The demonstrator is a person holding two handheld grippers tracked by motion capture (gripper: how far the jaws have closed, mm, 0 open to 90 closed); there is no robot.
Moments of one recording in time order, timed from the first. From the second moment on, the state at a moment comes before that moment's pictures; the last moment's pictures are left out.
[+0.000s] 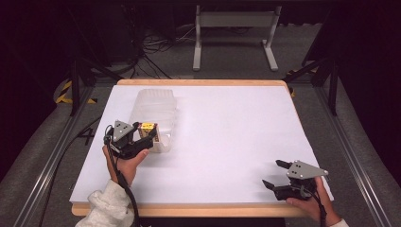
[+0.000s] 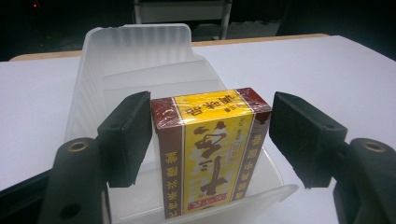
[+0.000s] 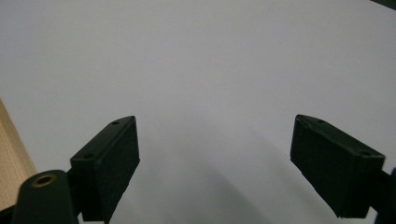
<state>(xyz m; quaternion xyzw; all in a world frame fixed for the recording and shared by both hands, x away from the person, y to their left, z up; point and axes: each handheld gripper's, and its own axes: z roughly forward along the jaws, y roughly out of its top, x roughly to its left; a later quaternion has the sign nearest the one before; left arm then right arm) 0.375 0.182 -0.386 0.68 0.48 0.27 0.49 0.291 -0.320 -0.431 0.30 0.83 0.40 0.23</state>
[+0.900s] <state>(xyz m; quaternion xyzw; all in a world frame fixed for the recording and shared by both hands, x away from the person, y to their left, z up) 0.373 0.182 -0.376 0.68 0.45 0.29 0.50 0.291 -0.320 -0.430 0.30 0.83 0.41 0.23</state>
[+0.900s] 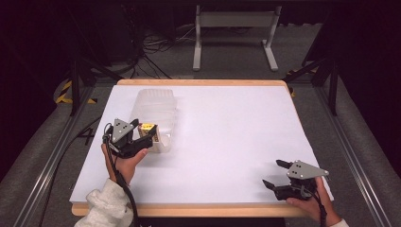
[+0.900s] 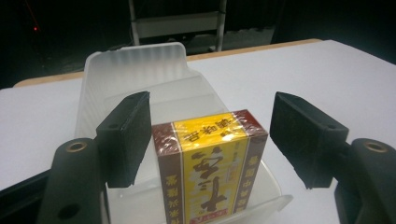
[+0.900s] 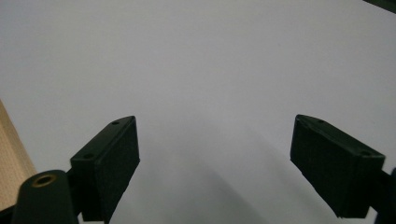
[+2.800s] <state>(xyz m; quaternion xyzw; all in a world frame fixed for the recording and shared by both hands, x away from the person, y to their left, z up) 0.348 0.120 -0.370 0.78 0.27 0.27 0.49 0.289 -0.322 -0.429 0.30 0.83 0.41 0.23</state>
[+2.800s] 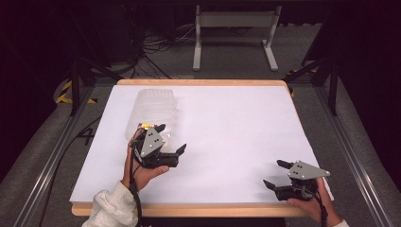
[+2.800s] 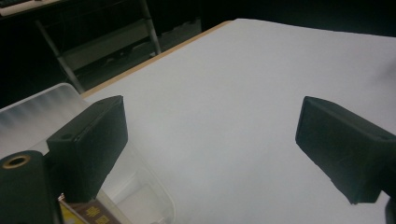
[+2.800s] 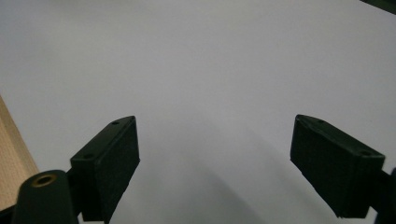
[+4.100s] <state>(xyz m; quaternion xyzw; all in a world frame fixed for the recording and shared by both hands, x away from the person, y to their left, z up) 0.336 0.104 -0.425 0.87 0.19 0.20 0.40 0.290 -0.320 -0.430 0.30 0.83 0.41 0.23</state>
